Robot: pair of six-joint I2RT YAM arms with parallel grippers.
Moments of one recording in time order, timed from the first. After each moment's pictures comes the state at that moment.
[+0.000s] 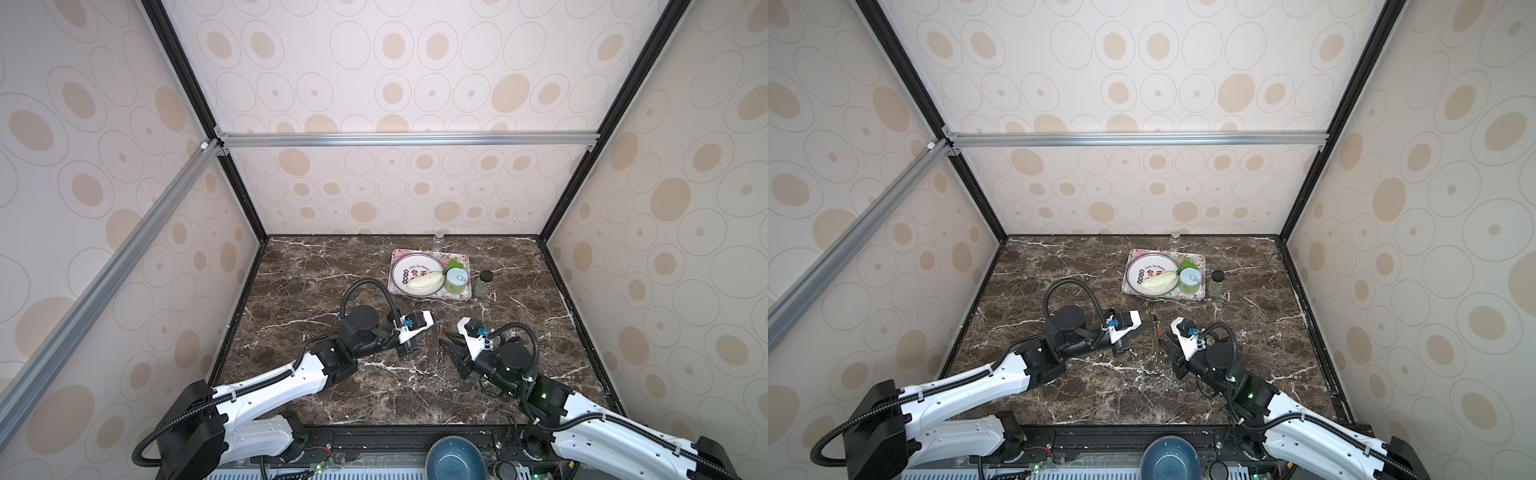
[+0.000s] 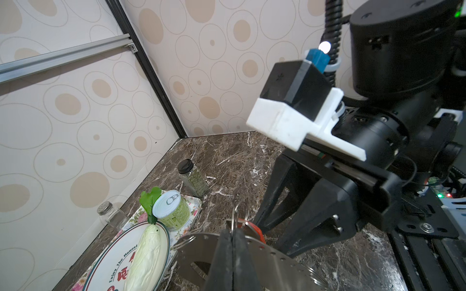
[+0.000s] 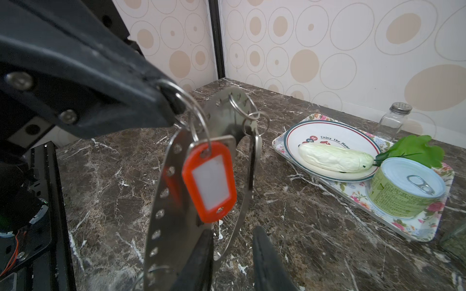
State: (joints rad) left arm -0.90 1.17 0.69 0.35 0.32 0.36; right arm 0.86 0.68 0.30 0.18 0.06 0.08
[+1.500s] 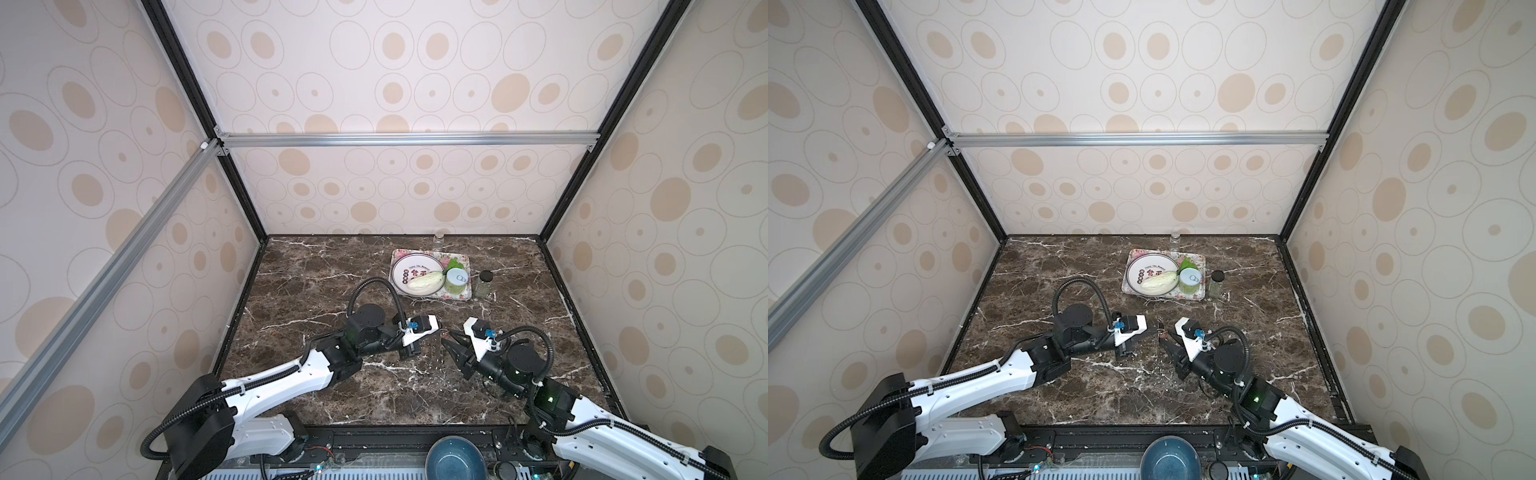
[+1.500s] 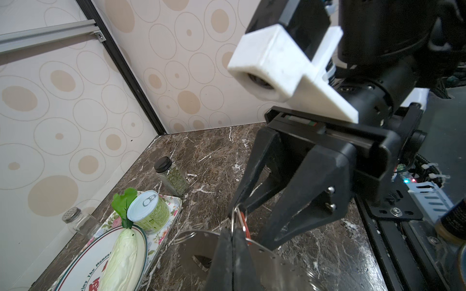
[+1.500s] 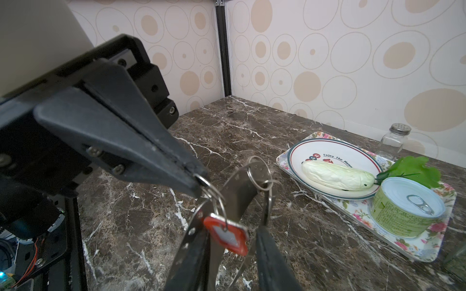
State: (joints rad) left arm -0.90 1.22 0.71 0.31 0.40 0.37; right arm 0.86 0.61 0.30 0.18 0.03 0.08
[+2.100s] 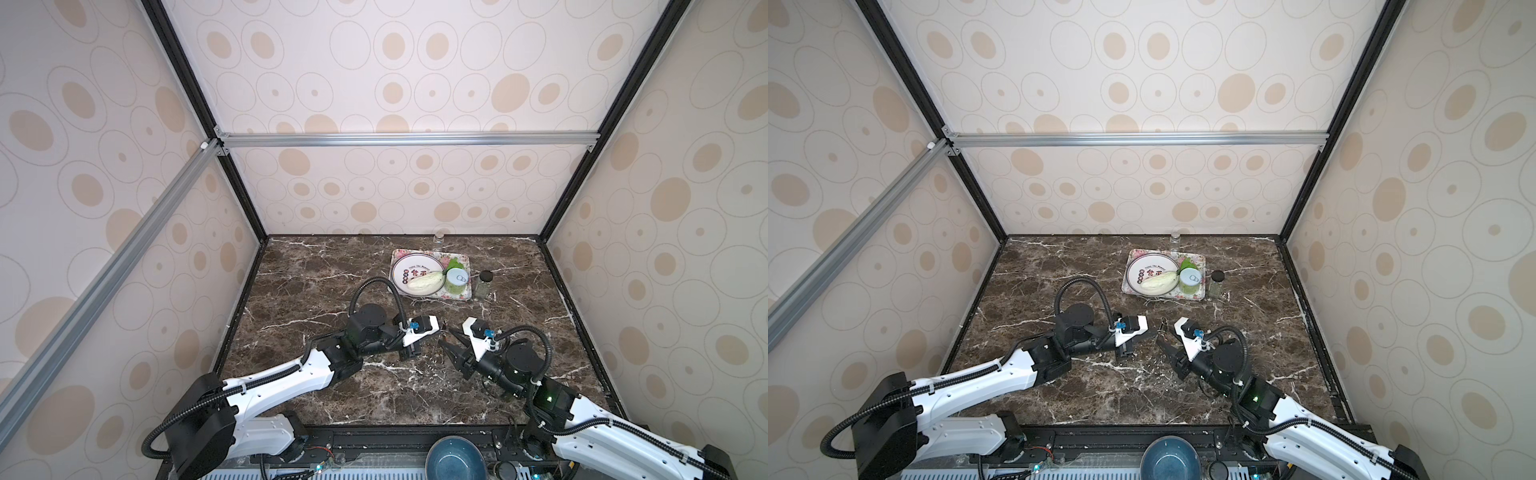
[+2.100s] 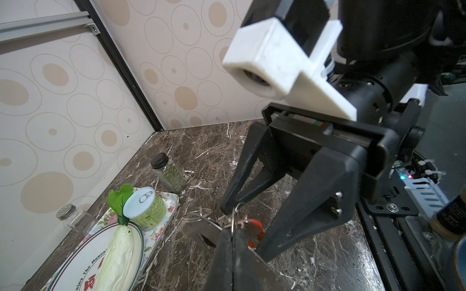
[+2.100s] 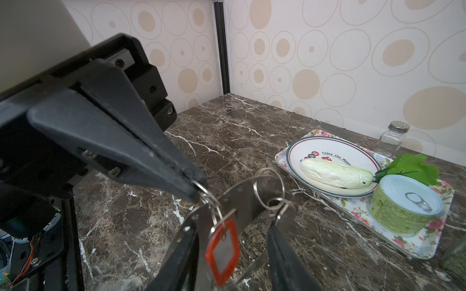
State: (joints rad) left arm -0.90 1.23 0.72 0.30 0.41 0.37; right arm 0.86 0.62 0.30 0.18 0.04 0.07
